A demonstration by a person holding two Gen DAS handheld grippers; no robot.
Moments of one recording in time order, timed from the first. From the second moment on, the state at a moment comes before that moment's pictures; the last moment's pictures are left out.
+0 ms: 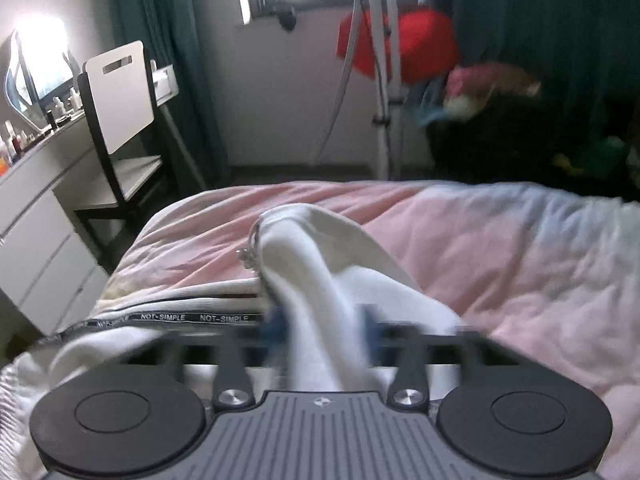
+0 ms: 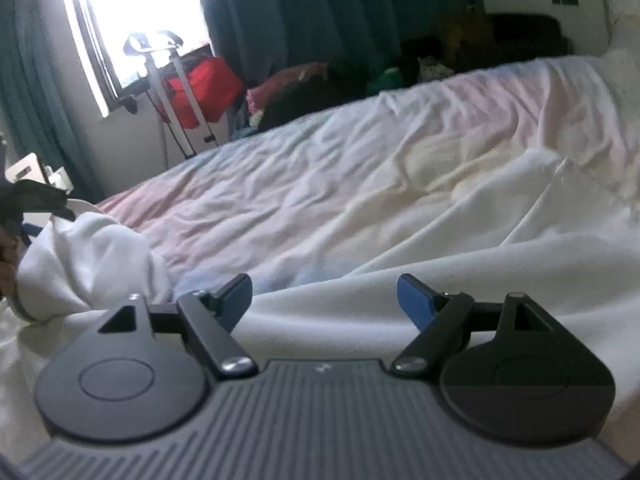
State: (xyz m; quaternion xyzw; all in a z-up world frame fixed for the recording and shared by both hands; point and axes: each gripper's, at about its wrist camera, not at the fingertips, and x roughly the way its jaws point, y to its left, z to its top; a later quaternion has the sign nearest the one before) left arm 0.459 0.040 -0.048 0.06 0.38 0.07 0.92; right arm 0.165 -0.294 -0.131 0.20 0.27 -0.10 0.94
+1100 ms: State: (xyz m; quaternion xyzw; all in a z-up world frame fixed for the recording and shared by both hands) left arm 0.387 -0.315 0.070 0.28 -0.04 -0.17 0.94; right arm 0.139 -0.330 -0.116 0.25 0.22 -0.16 0.93
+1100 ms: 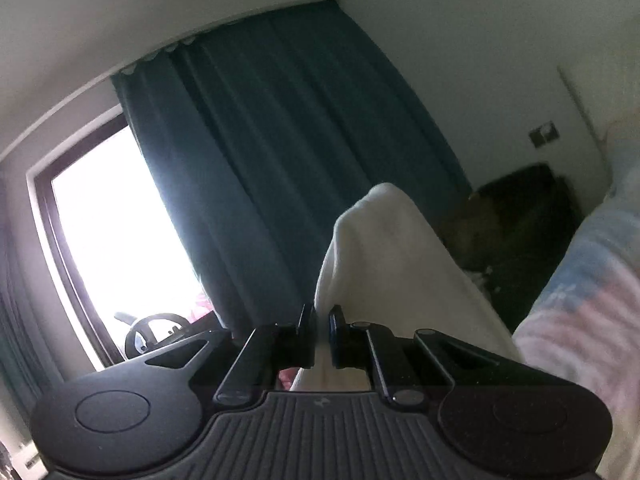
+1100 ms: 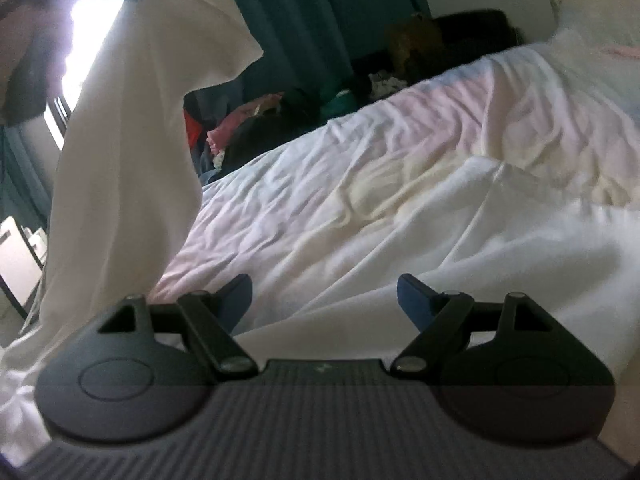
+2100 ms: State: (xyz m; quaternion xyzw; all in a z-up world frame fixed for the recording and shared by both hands) left arm 0.141 0.036 -0.023 0.00 0.19 -0.02 0.98; right arm 0.141 -0.310 -0.110 0.22 0.19 -0.08 0.95
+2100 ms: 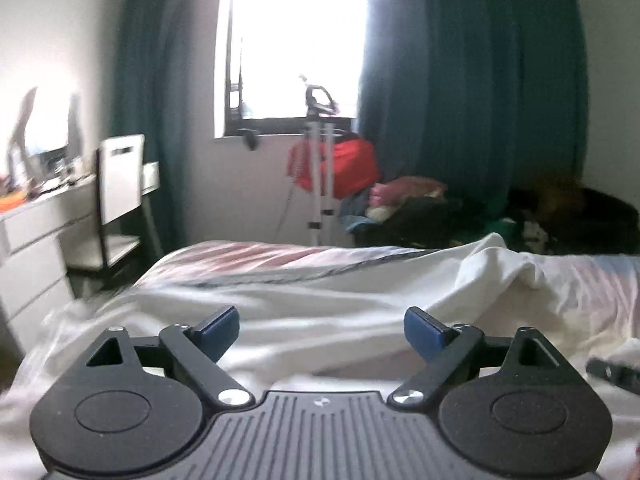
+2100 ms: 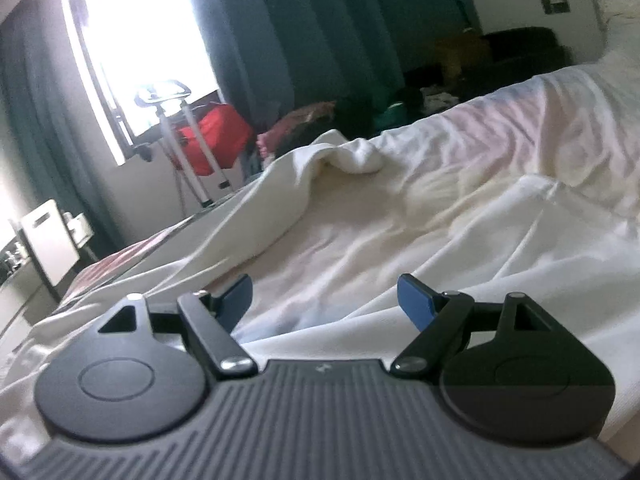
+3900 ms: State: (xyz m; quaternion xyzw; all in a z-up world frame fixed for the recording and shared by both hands) left arm 0.156 0.084 -0.139 -0.10 0.21 0.07 0.97; right arm 0.390 -0.408 -0.090 0.33 0.10 -0.20 0.92
